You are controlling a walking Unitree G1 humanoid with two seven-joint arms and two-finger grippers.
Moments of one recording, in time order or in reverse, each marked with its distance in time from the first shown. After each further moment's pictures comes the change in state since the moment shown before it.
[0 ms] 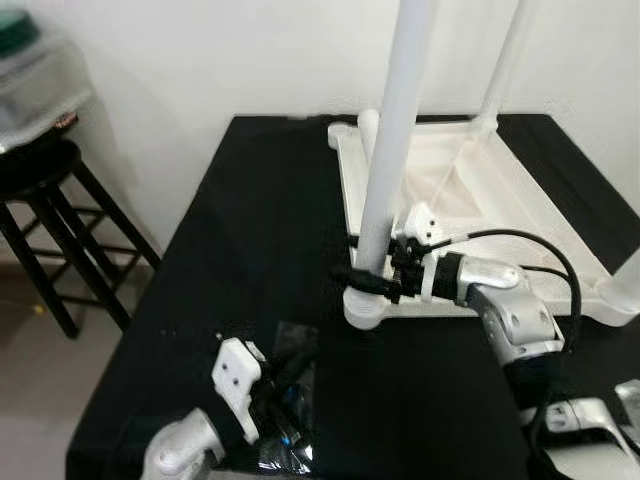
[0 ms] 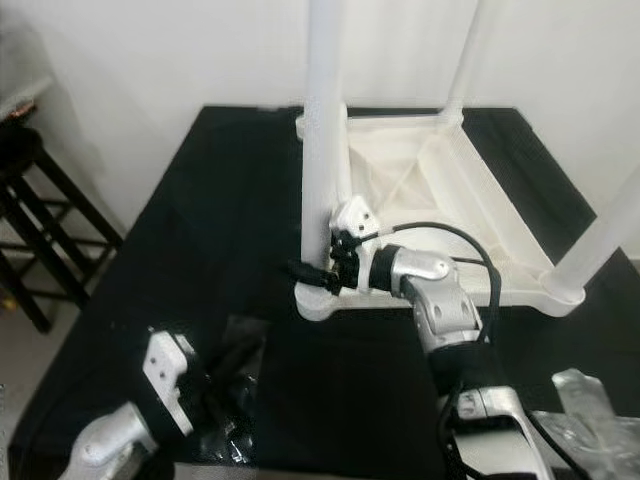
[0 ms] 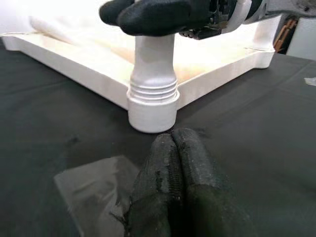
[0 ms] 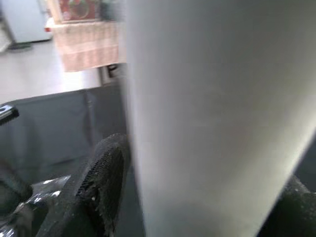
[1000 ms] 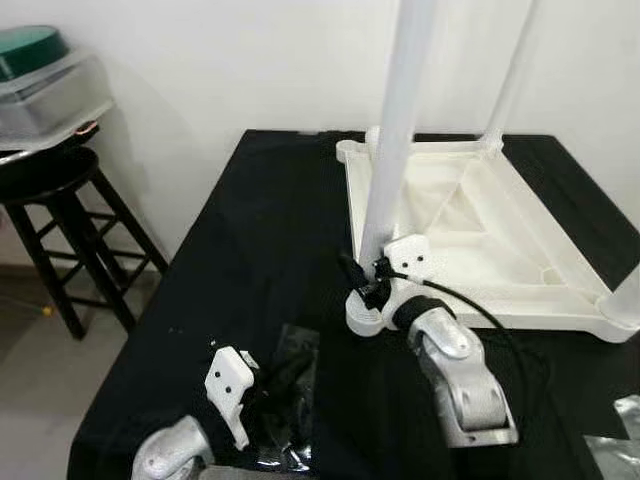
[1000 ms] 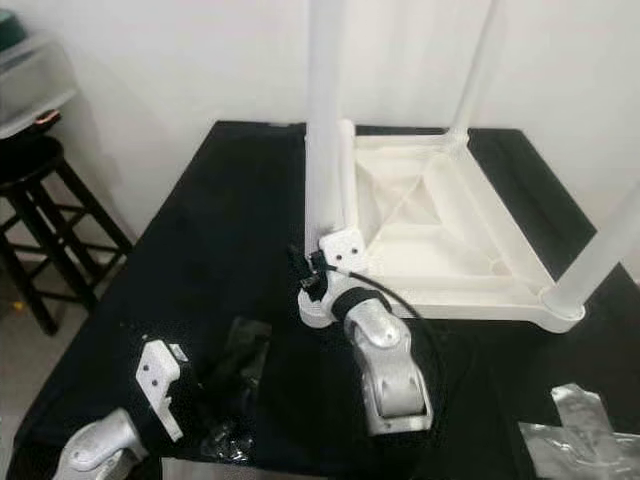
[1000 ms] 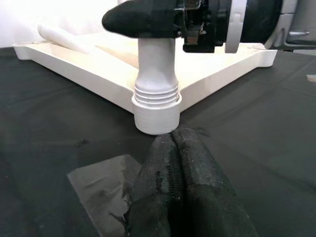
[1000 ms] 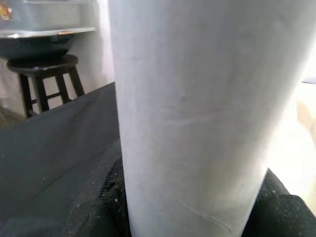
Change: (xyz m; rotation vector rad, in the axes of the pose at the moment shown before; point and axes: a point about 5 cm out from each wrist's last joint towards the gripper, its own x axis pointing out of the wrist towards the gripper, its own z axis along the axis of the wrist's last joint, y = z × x) left arm -0.004 0.003 -0.002 0.014 0.003 0.004; right arm 0.025 0.049 -0.023 0.034 -0.022 -0.708
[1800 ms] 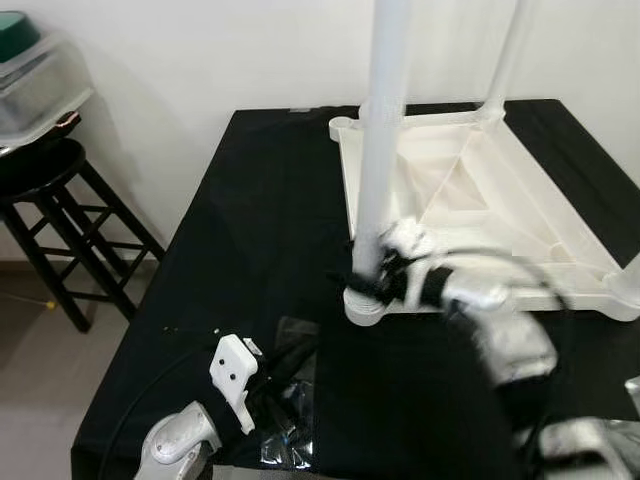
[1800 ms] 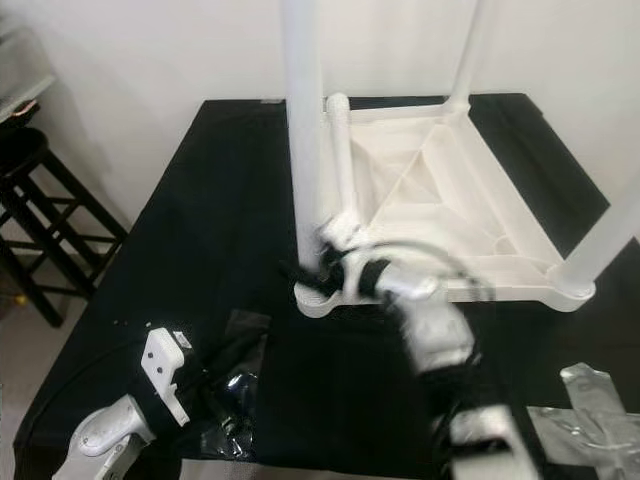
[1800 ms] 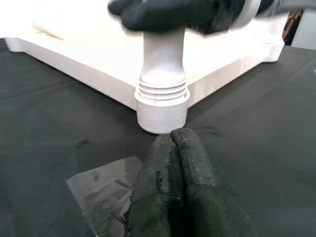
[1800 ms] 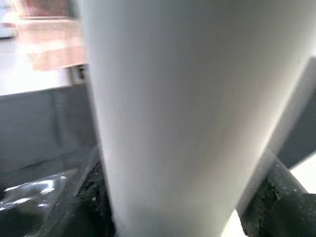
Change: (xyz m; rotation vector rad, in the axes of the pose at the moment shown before) left arm 0.002 0.004 0.002 0.012 -0.008 0.002; right arm 0.004 -0.044 0.033 -0.116 -0.040 0.594
